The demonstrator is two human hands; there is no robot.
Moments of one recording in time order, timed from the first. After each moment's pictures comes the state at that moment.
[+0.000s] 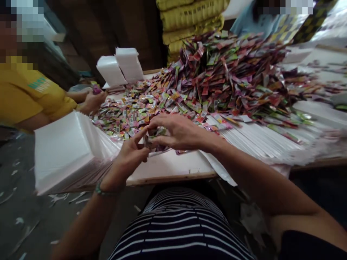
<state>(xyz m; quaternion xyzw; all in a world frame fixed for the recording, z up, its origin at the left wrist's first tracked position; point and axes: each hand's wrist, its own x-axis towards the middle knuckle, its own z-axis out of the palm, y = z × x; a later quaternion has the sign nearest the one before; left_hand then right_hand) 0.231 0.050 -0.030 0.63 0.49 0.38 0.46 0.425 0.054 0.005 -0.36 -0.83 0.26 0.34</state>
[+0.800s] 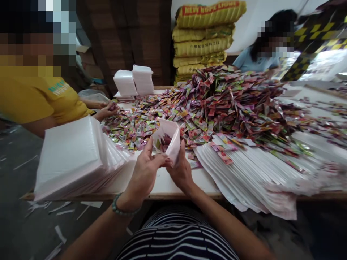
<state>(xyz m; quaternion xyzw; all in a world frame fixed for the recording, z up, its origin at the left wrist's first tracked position) 0.244 0.030 -0.026 0.48 0.42 0.50 0.59 0.361 0.044 -0.142 -0.58 -0.60 0.23 0.50</state>
